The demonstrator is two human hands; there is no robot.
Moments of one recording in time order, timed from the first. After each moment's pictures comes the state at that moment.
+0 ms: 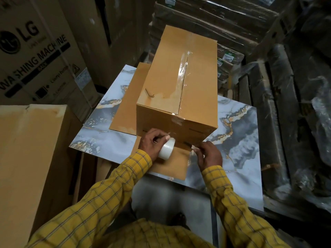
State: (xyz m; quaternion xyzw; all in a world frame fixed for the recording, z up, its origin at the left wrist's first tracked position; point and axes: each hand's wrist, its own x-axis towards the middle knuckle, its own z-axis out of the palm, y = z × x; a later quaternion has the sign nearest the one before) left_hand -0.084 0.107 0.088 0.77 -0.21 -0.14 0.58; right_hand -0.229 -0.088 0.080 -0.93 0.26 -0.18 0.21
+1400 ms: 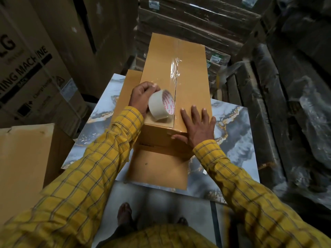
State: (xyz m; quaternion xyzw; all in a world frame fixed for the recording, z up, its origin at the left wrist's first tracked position) left_hand 0.074 0.047 0.191 0.61 -0.14 -0.23 0.74; right_hand -0.114 -0.085 0.175 -0.97 0.23 0.06 -0.04
